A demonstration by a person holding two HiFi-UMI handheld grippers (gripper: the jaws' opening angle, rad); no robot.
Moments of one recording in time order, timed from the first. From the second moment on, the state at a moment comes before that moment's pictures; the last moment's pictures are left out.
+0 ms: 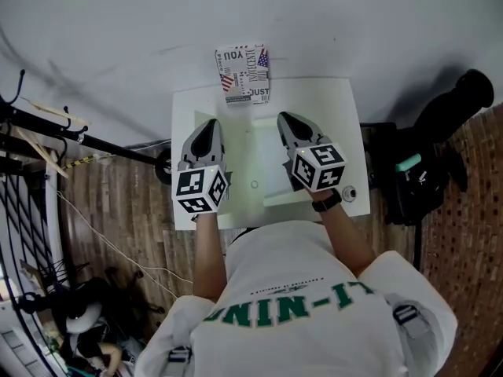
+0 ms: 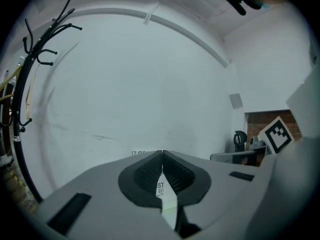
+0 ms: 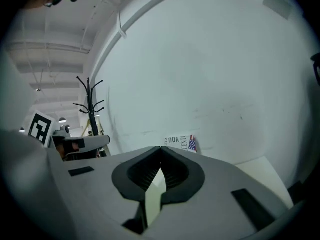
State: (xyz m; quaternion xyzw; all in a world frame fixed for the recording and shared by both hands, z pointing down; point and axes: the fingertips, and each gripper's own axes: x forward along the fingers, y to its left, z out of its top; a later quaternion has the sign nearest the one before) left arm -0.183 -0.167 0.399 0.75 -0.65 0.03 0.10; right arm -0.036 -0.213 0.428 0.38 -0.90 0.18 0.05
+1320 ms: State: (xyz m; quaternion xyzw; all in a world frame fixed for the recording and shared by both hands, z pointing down) left arm -0.092 -0.174 0.381 0.76 -0.65 0.04 0.06; right arm 0.062 -0.202 0.379 0.45 -0.89 0.07 0.04
